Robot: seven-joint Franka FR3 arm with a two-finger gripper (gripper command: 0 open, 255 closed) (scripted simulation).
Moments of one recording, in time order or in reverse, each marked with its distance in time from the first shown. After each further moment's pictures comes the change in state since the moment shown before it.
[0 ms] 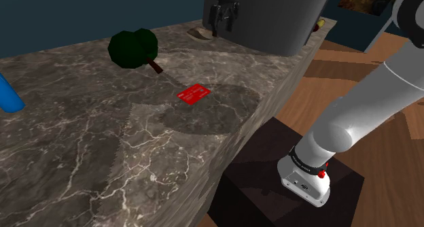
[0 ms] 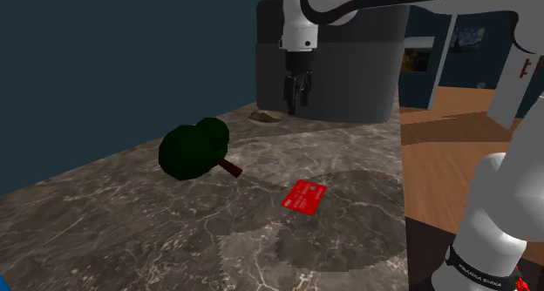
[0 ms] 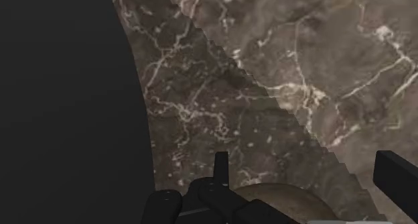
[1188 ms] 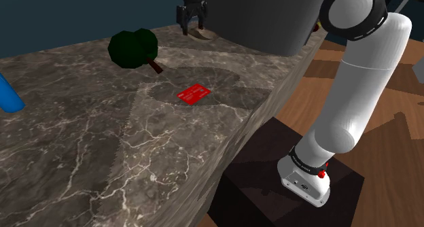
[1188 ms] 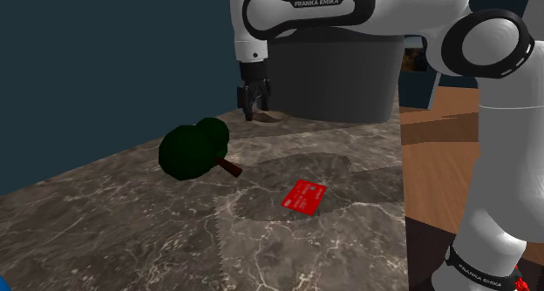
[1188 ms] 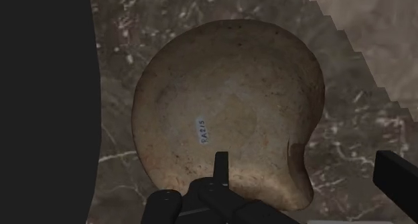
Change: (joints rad) arm 0.055 0.428 0.051 0.461 -0.104 -0.067 0.105
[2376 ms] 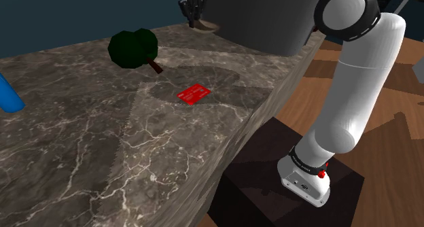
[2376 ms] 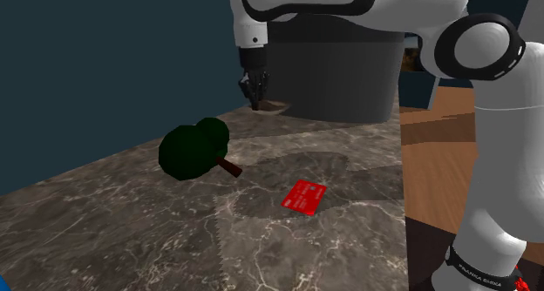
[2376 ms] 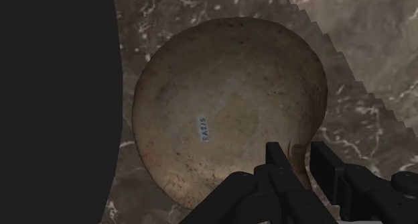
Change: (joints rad) arm 0.008 0.035 0.001 0.143 -0.007 -0.108 -0.007
